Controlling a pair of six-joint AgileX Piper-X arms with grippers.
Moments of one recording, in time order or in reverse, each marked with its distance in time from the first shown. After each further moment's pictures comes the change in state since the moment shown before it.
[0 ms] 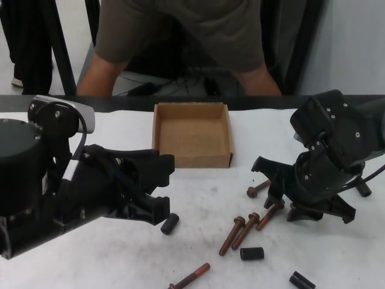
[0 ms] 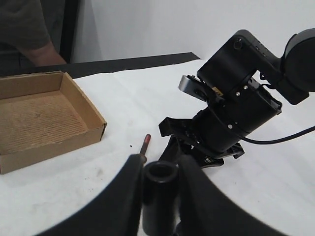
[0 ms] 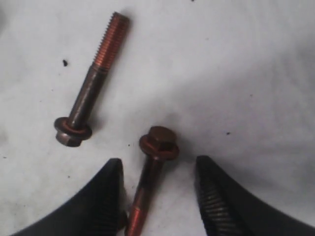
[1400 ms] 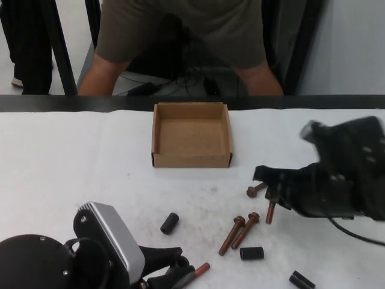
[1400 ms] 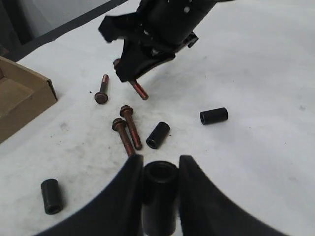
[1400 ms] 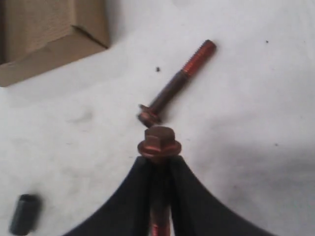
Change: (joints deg) left arm -16.9 -4.4 13.8 -4.0 -9.2 23.4; right arm 3.9 -8.8 15.3 -24.2 4.8 -7.4
